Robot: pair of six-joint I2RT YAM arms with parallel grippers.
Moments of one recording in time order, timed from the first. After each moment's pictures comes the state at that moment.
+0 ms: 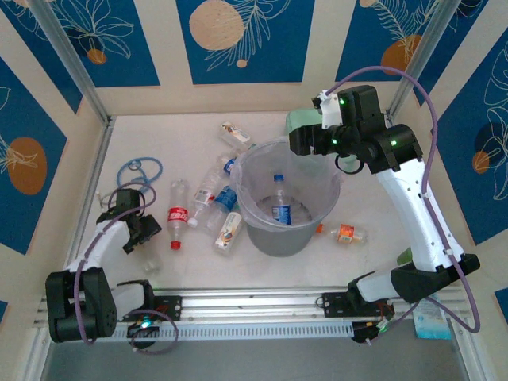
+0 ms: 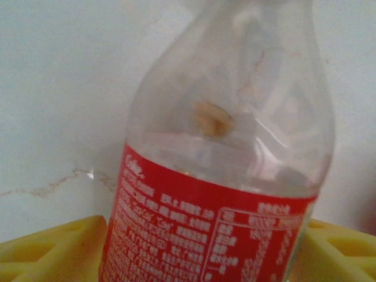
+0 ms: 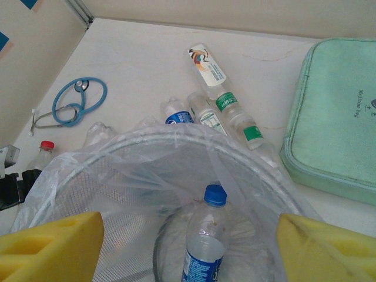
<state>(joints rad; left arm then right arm) 0.10 1.15 0.57 -0.70 -0.10 -0.57 0.41 1.38 1.84 -1.14 -0.18 0.19</state>
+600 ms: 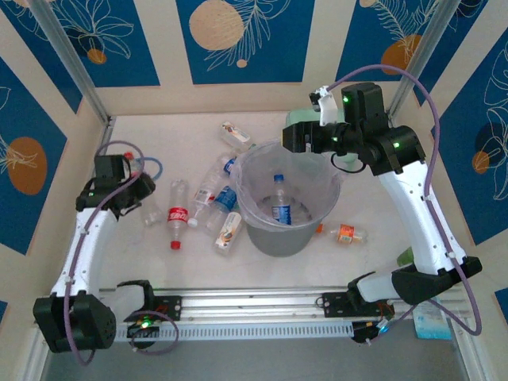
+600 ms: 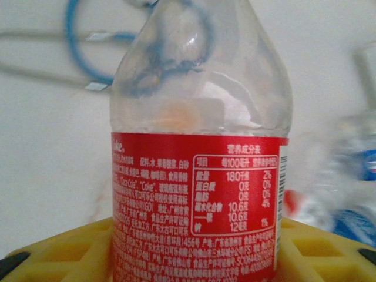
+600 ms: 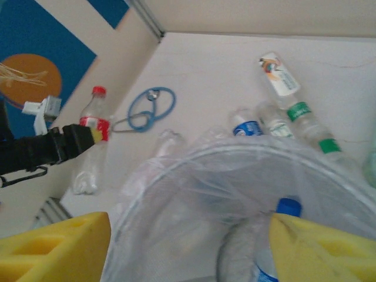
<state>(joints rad) 0.04 1.08 1.00 -0.76 0.07 -0.49 0.41 1.37 1.84 -1.06 -0.41 0.30</state>
